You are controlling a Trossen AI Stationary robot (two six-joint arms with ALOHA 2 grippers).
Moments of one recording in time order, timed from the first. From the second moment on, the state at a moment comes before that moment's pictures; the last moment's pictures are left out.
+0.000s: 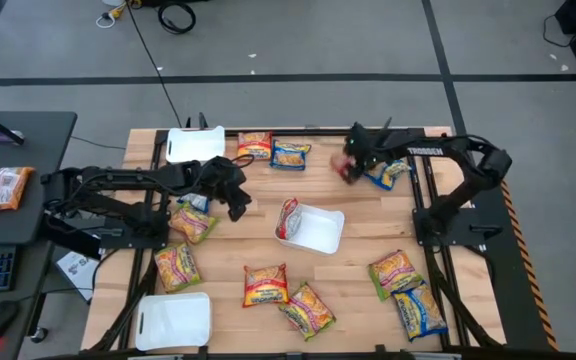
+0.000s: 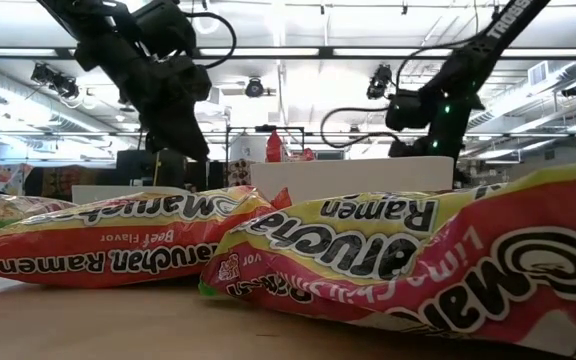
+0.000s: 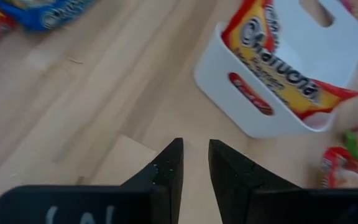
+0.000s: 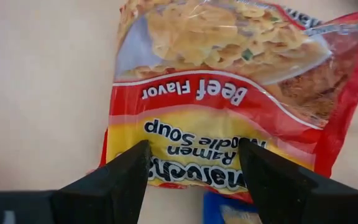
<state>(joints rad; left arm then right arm) 0.28 1.23 0.67 -0.22 0.13 -0.32 -0.65 1.55 0.82 -0.54 0.04 0.09</state>
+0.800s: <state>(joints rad) 0.28 1.19 0.67 -0.27 0.18 -0.17 -0.01 1.18 0.70 -0.91 0.25 1.60</state>
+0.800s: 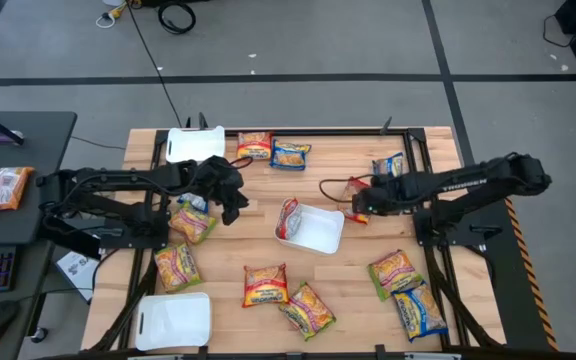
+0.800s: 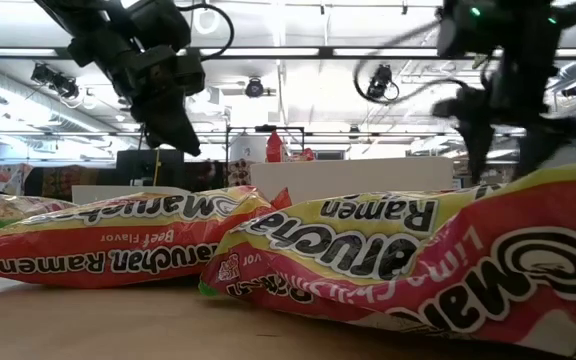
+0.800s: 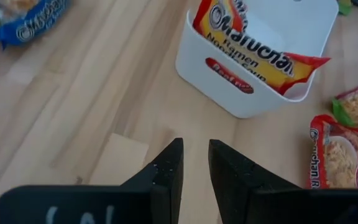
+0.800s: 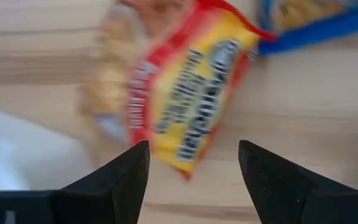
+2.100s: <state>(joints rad) 0.04 1.19 0.67 -0.15 -0.09 -0.25 -0.04 1.19 0.88 -0.79 0.36 1.30</state>
